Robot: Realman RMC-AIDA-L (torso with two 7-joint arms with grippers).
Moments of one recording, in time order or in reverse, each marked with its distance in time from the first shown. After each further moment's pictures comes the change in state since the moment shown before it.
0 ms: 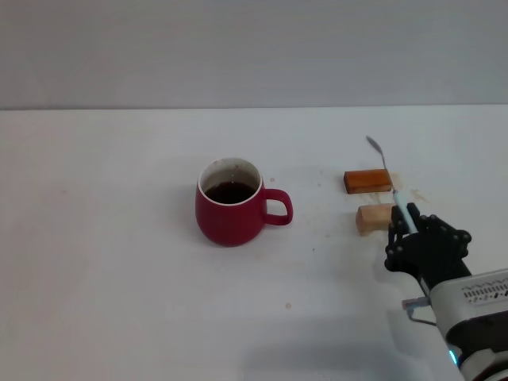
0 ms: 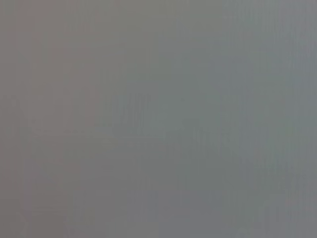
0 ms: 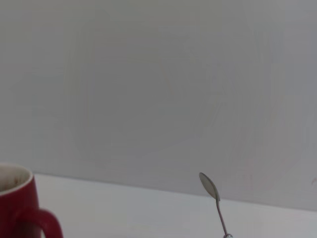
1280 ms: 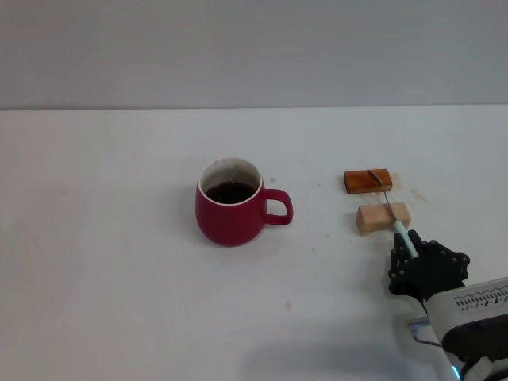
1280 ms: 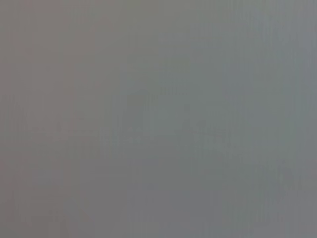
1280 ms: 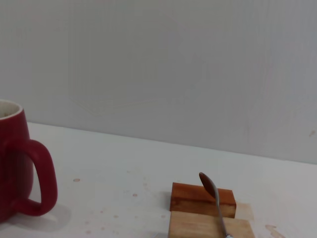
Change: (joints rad) left arm 0.000 0.004 0.000 -0.001 0.000 0.003 -0.002; right arm 0.018 0.006 -0.003 -0.080 0.046 0.077 0.003
